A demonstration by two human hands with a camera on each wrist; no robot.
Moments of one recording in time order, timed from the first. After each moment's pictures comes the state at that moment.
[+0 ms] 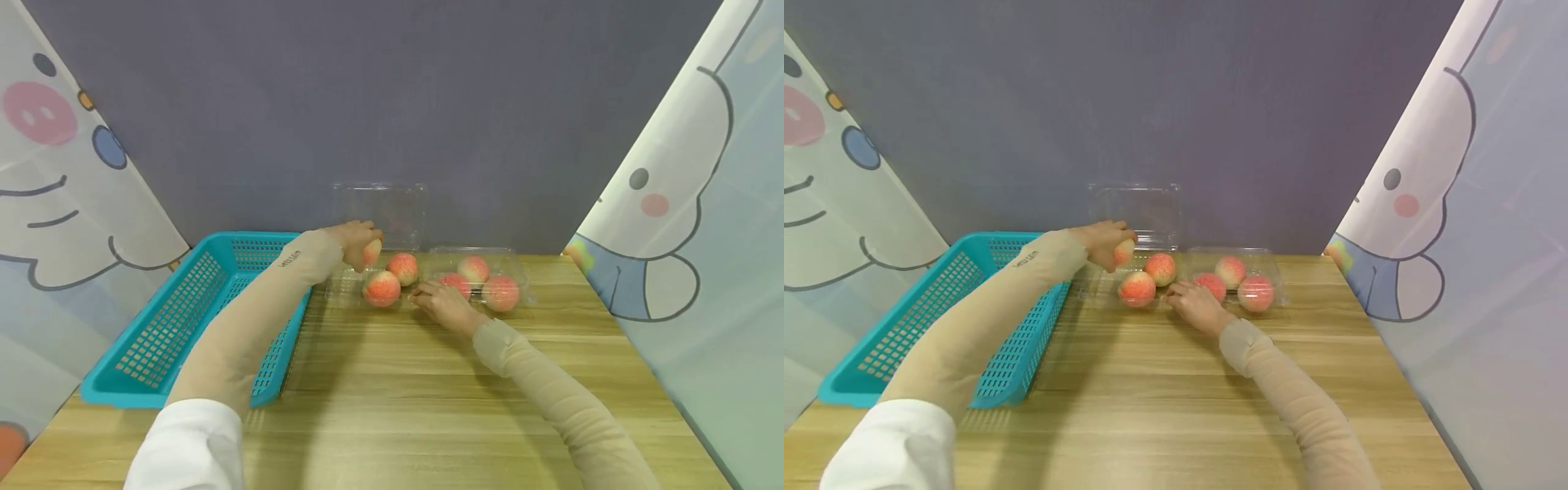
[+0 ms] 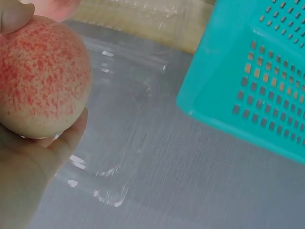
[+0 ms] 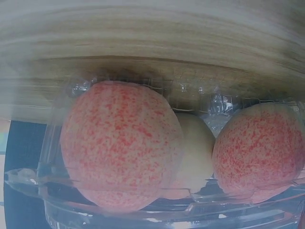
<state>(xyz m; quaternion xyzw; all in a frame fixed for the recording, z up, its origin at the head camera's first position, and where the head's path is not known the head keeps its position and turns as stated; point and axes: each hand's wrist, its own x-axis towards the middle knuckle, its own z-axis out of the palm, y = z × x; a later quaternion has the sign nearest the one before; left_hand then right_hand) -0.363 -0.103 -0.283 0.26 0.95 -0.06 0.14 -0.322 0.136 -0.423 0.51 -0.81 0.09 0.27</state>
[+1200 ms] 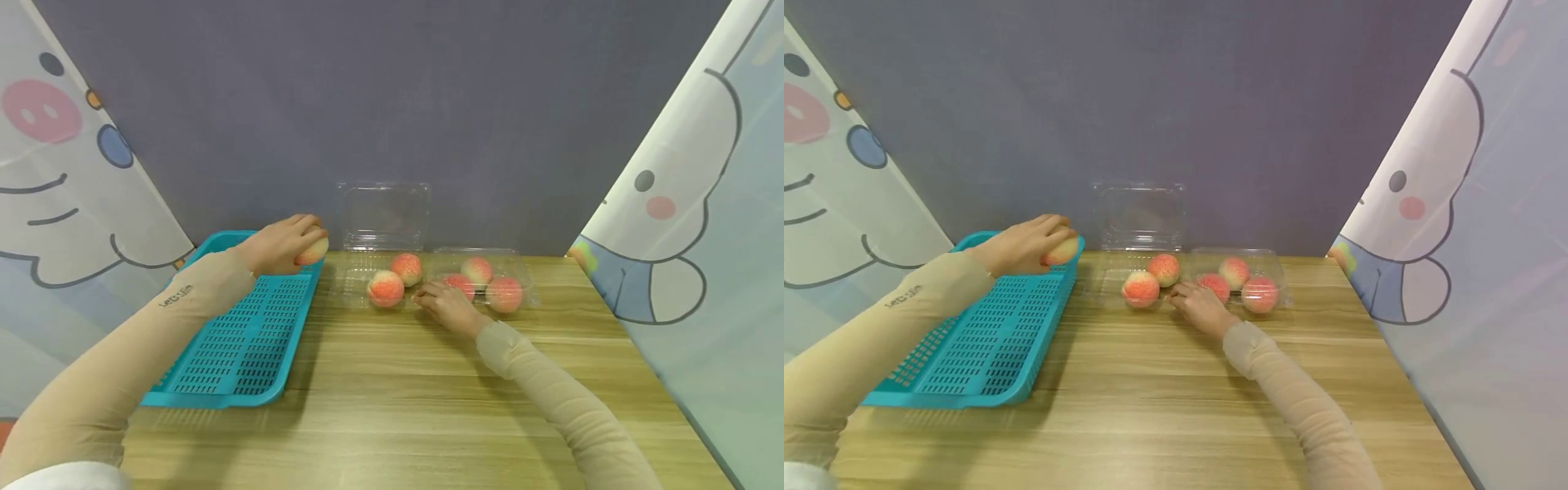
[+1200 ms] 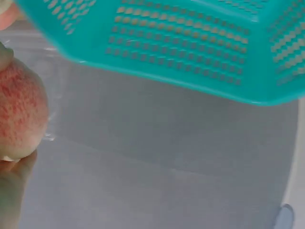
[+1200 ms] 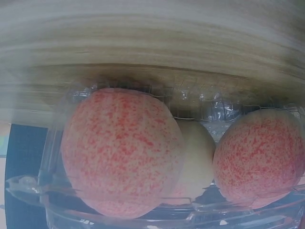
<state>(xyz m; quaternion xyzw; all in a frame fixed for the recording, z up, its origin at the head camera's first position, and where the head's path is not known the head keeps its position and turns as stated) -0.305 -0.218 -0.280 0.40 0.90 -0.06 -0.14 -0.321 0.141 -0.425 0.52 -0.80 0.10 0.28</state>
